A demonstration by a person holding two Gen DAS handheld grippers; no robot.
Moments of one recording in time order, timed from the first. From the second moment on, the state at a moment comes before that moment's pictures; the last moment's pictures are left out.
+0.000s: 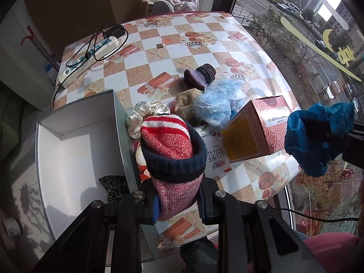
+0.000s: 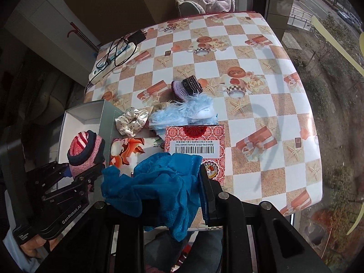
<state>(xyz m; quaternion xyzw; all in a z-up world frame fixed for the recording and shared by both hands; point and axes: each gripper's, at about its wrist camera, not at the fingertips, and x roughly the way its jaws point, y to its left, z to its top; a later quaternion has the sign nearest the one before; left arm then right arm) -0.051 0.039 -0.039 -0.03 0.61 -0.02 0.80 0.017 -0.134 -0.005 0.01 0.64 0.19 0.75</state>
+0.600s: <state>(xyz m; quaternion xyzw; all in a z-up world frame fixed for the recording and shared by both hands) -0.080 0.097 -0.036 -0.09 0.59 0.04 0.80 0.004 -0.063 -0.005 -0.06 0.64 0.26 0.72</state>
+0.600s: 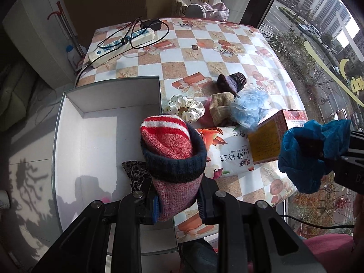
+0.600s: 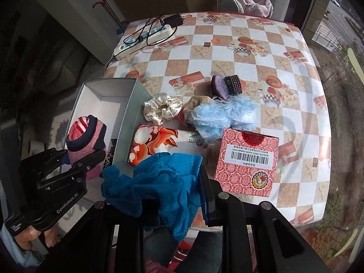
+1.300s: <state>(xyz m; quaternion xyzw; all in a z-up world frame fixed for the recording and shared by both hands) -0.122 0.158 -0.041 -0.17 0.58 0.12 0.79 -0.010 0.011 -0.007 -0.15 0.63 0.33 0.69</state>
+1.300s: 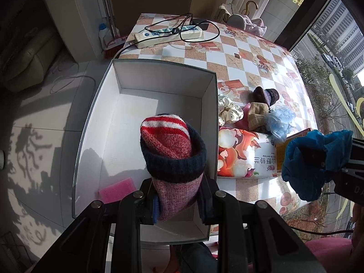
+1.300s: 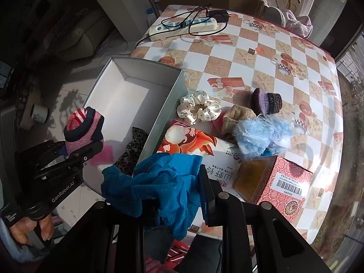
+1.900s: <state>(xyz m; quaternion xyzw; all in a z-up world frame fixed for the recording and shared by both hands) -0.148 0.190 -0.048 -0.21 0.58 0.18 0.77 -0.021 0.051 -0.013 -0.19 0.63 0.37 0.66</state>
